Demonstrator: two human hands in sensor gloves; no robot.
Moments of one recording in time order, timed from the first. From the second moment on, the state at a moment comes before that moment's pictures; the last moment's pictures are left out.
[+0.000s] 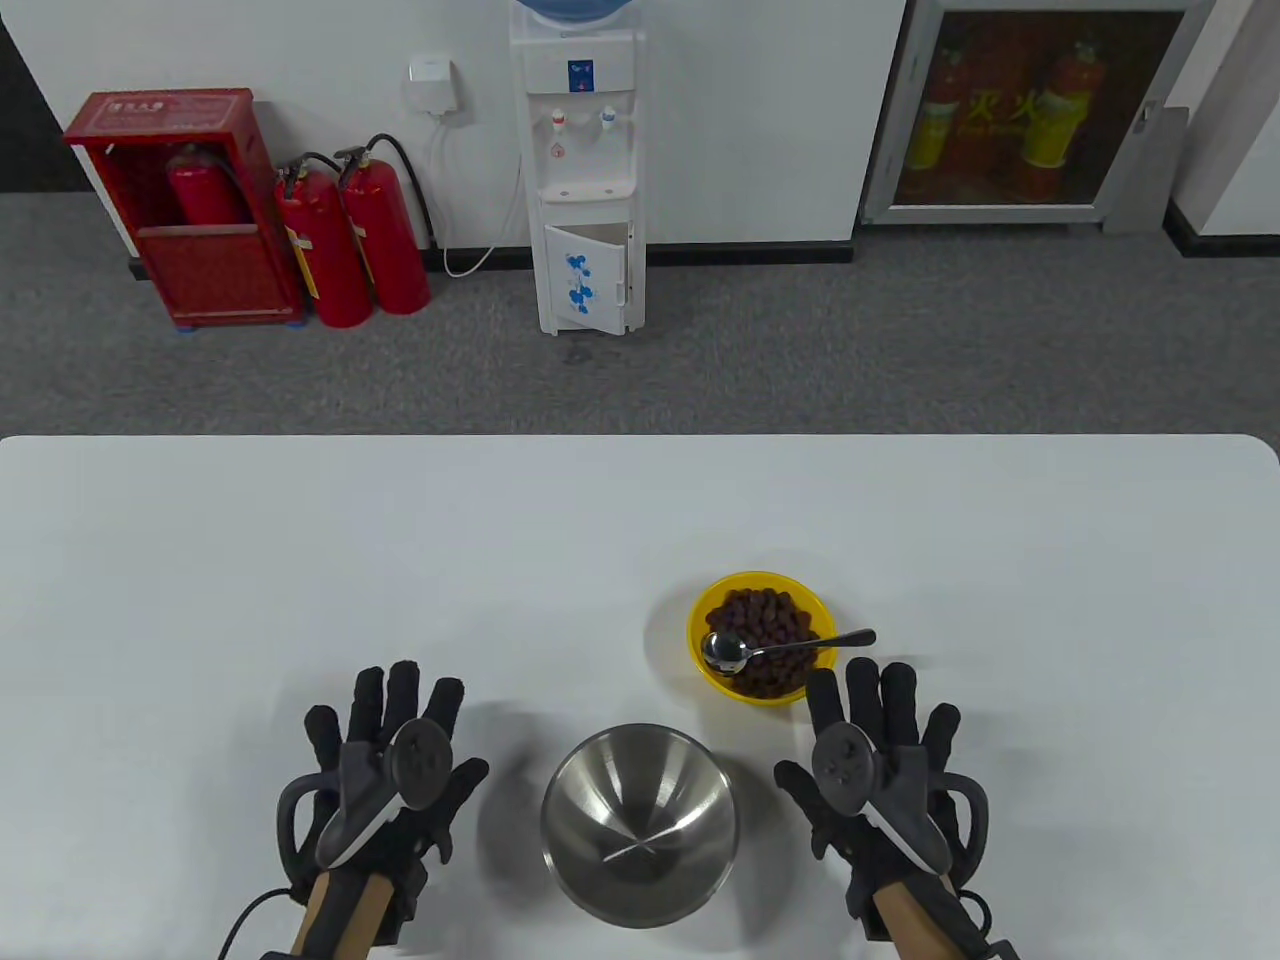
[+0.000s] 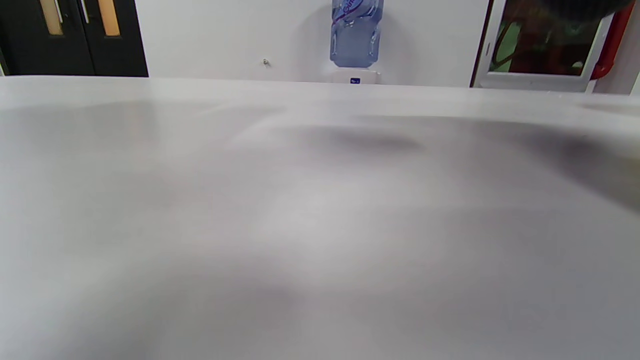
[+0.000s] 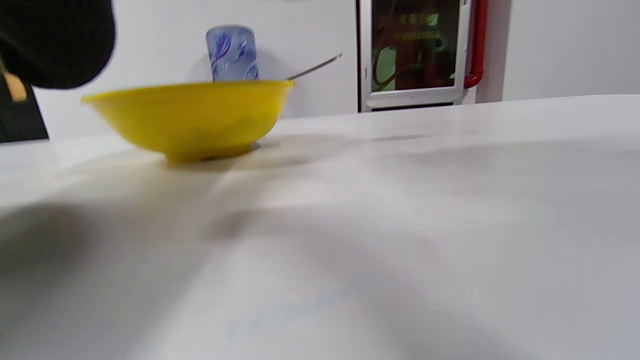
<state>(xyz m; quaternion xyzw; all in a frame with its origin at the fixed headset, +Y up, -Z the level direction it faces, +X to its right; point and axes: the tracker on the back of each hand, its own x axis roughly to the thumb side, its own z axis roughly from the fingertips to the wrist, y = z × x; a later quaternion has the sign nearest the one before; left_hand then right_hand) -0.243 -0.753 -0.282 -0.07 0.04 0.02 1.00 0.179 -0.737 -0.276 -0.06 -0.03 1.00 0.06</state>
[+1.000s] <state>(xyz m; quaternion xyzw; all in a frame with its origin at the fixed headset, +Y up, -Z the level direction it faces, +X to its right) -0.238 -0.751 -0.279 -0.07 0.01 0.06 1.00 0.236 -0.728 -0.368 -0.26 -0.01 0.87 0.42</state>
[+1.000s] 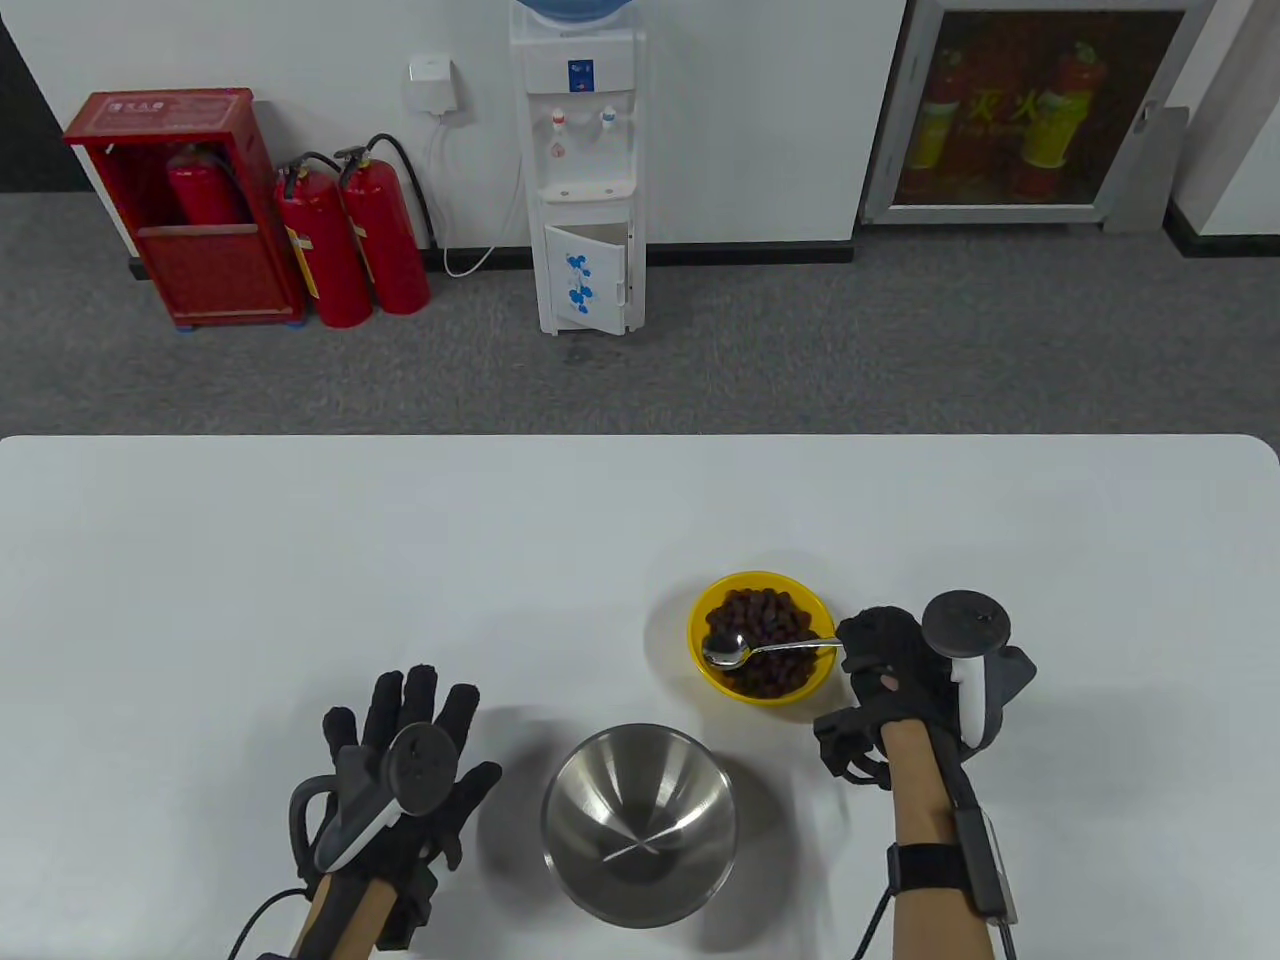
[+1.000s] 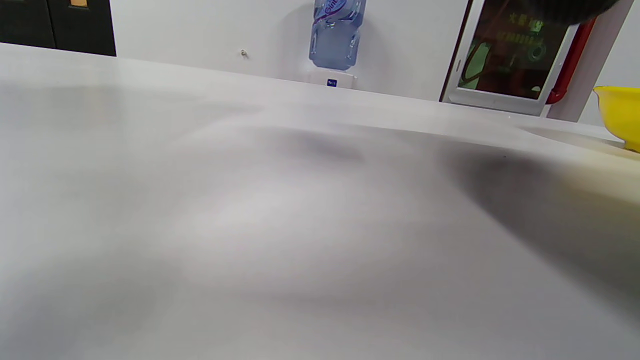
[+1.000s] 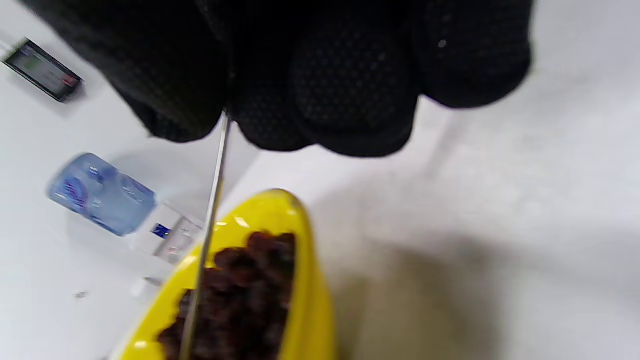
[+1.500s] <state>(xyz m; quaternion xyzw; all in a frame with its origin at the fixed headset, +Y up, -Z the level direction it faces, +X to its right) -0.234 -0.753 -0.278 -0.07 0.00 0.06 1.00 0.210 -0.713 -0.339 -0.13 0.02 0.87 0.48</state>
